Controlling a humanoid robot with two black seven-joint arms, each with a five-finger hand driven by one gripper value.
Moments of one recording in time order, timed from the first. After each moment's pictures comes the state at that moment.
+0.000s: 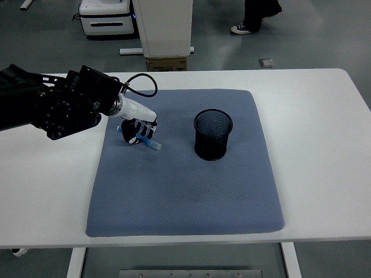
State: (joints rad) left arm -1.59 0.18 0.68 -0.82 0.98 -0.23 -0.17; right arm 0.01 0.00 0.22 0.21 -0.12 0.05 0.14
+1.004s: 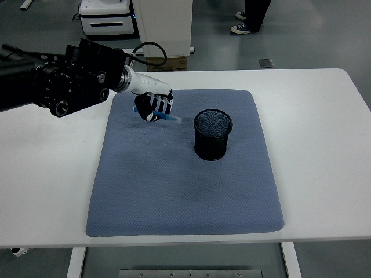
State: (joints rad) left arm -1.68 0.18 0.61 -0.82 0.83 -0.24 -0.17; right arm 0.01 0.00 0.22 0.21 -0.12 0.05 0.14
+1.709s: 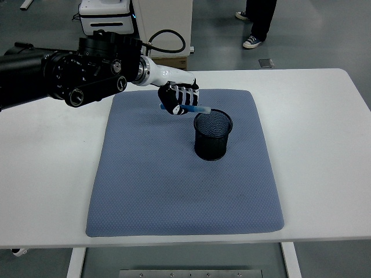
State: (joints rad) left arm -1.70 0.13 0.54 -0.83 0.69 -0.24 -0.17; right arm 0.01 0.00 0.22 0.21 -0.12 0.05 0.14
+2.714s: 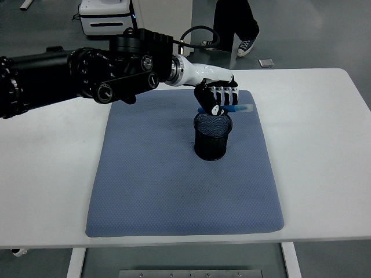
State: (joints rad) left arm -1.72 0.04 0.46 -0.83 0.51 -0.24 -0.15; right arm 0.01 0.00 0.22 0.21 -0.12 0.05 0.14
